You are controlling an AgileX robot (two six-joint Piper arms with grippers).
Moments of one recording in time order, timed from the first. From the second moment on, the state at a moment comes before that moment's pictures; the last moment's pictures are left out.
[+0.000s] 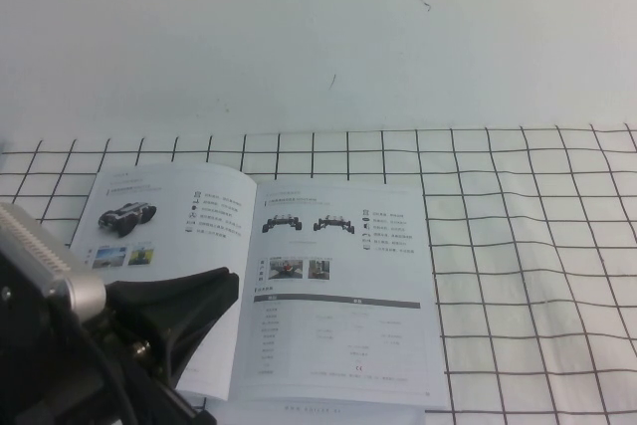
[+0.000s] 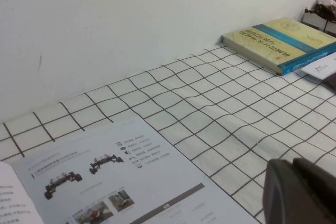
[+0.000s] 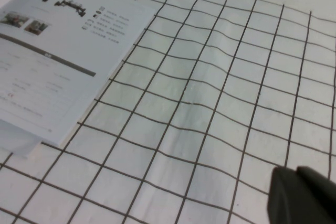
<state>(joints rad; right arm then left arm) 0.40 0.24 -0.38 -0.18 0.79 0.10 -0.74 0.74 -0.45 -1.59 0.02 1.44</state>
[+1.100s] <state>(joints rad) 0.40 0.23 -0.38 -0.17 0.79 0.10 -0.62 0.54 -0.45 -1.71 0.15 1.48</state>
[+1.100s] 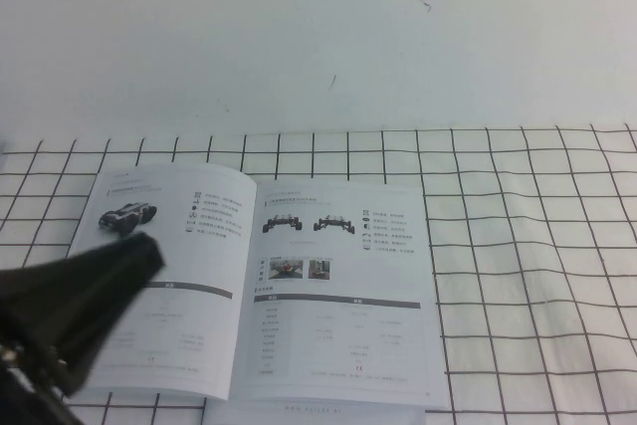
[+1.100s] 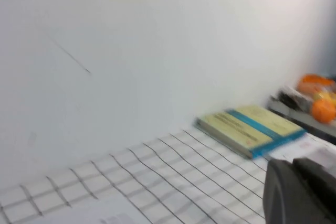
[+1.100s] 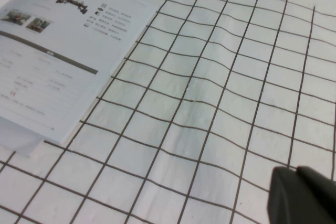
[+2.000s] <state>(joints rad) 0.40 0.23 -0.38 -0.17 0.79 0.10 -0.10 0.01 -0.23 -1.61 0.07 1.42</state>
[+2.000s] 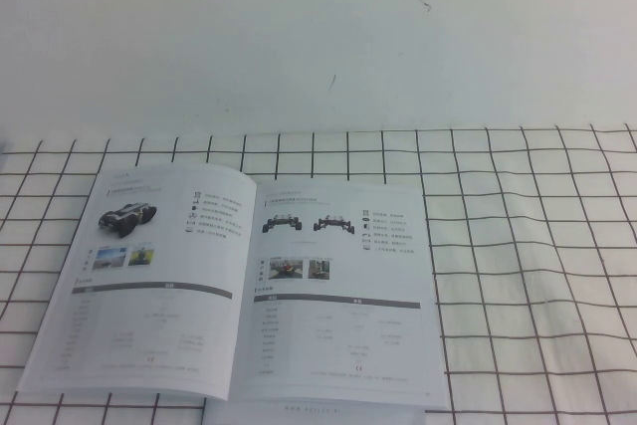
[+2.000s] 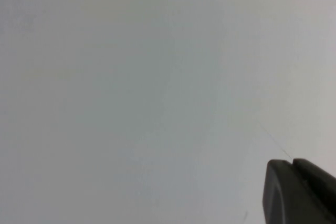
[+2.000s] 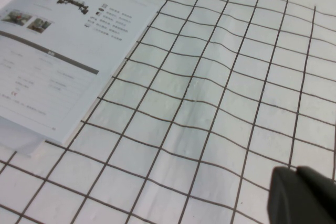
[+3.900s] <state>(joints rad) 0.40 0.23 -0.38 -0.17 0.79 0.10 -0.02 -0.01 0.03 -0.18 0.36 0.21</state>
